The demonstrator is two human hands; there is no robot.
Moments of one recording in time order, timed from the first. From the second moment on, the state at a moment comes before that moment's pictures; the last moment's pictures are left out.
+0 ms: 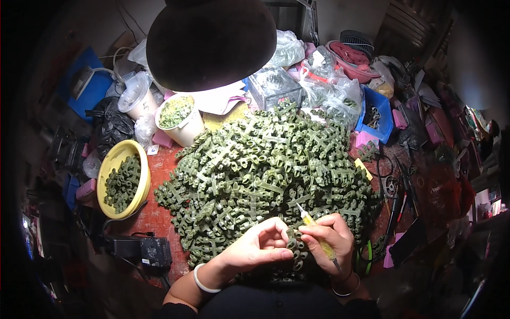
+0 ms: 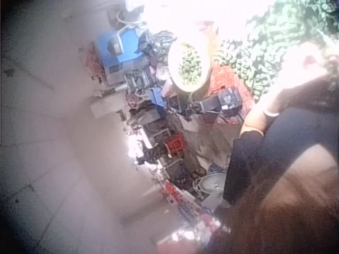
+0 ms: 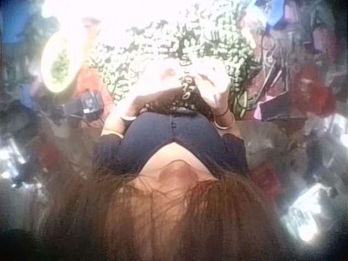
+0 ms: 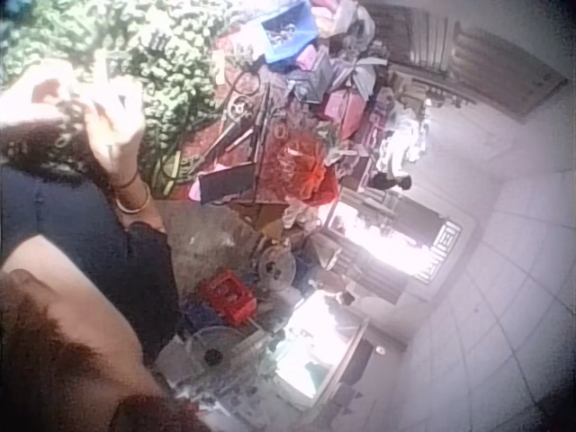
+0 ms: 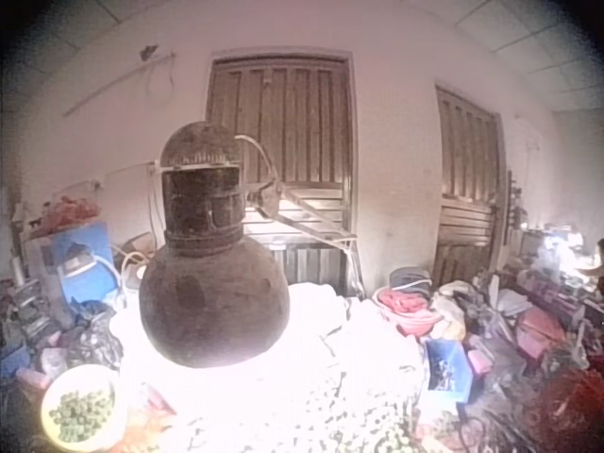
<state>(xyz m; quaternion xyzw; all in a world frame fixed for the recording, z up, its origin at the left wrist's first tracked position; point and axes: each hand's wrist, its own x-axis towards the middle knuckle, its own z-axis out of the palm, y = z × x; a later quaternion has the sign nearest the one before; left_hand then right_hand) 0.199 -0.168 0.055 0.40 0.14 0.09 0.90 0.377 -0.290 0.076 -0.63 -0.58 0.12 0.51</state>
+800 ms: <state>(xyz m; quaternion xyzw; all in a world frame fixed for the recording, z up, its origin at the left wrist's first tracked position) 0.208 -0.171 0.062 0.71 0.12 0.25 0.65 0.368 -0.298 0.065 -0.54 -0.59 0.06 0.60</state>
